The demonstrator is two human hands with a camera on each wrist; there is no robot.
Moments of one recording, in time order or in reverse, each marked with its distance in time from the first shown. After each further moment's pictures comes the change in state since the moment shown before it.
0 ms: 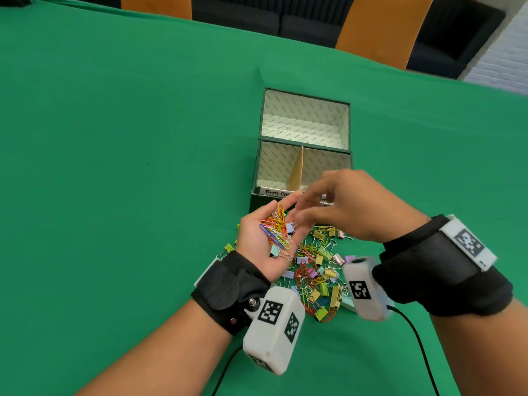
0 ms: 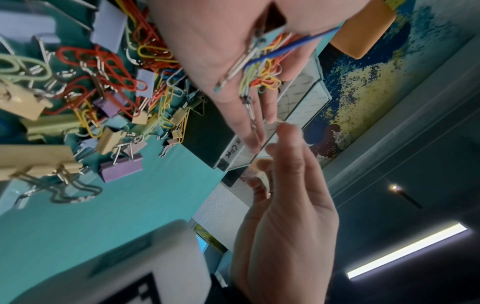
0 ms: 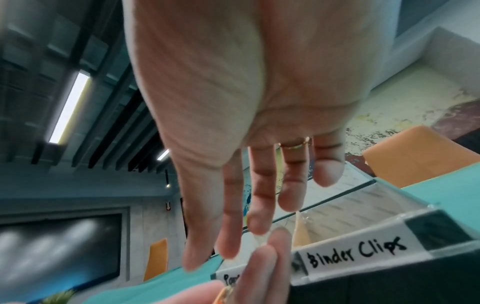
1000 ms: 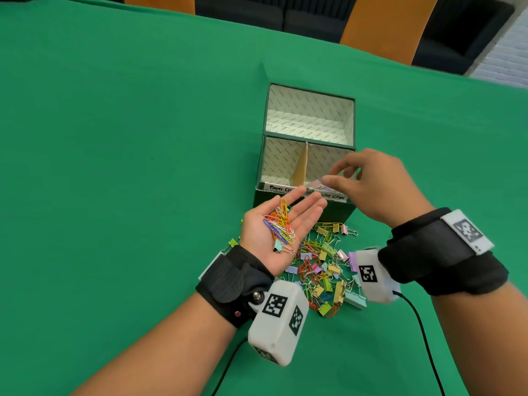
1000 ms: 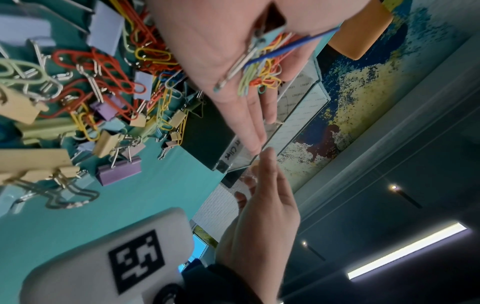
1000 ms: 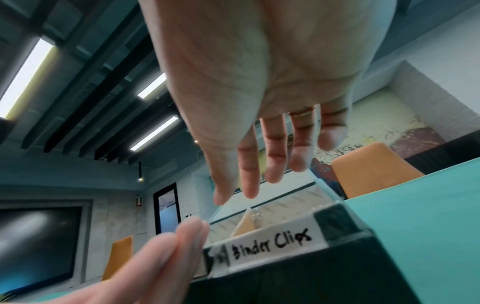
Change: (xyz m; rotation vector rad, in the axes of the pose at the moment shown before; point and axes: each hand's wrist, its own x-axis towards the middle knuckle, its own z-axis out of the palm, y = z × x) left_hand 0.000 0.002 0.003 -0.112 -0.022 -0.032; right_hand 0.012 0.036 0.002 -0.074 0.293 0.177
